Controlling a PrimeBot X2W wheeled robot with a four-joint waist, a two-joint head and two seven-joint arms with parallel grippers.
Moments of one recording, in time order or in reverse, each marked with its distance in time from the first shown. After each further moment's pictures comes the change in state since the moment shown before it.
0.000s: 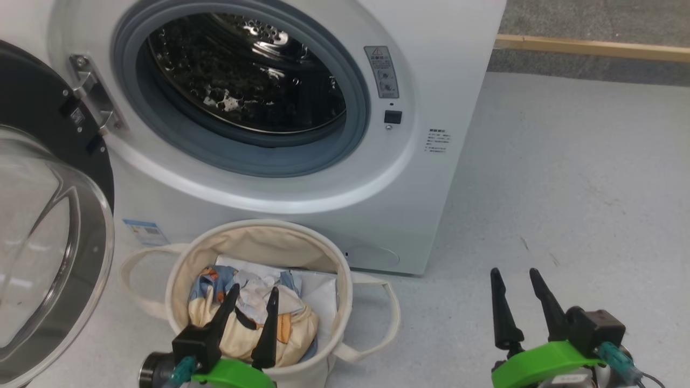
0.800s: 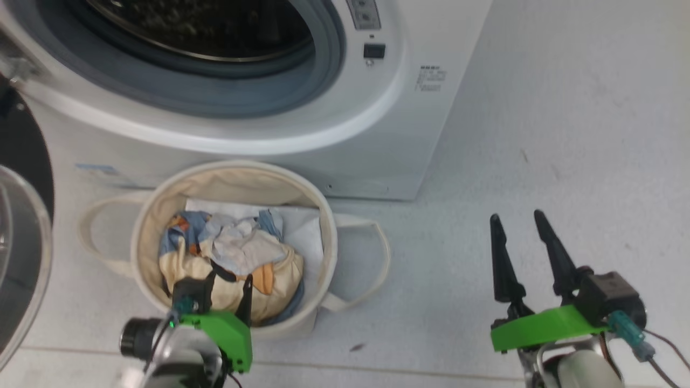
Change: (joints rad) left arm -0.323 -0.001 -0.001 0.558 0.047 -0.011 0.004; right arm -0.060 0.000 0.008 -0.162 -0.094 0.000 0.000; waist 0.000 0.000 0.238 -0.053
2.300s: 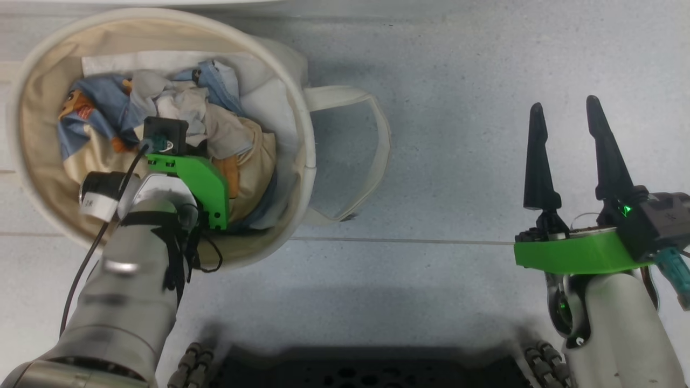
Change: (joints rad) left arm -0.557 0.014 -0.039 0.305 -0.030 0.010 0.197; right arm -0.221 -0.006 -0.079 -0.135 -0.116 0.000 0.000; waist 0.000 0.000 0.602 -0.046
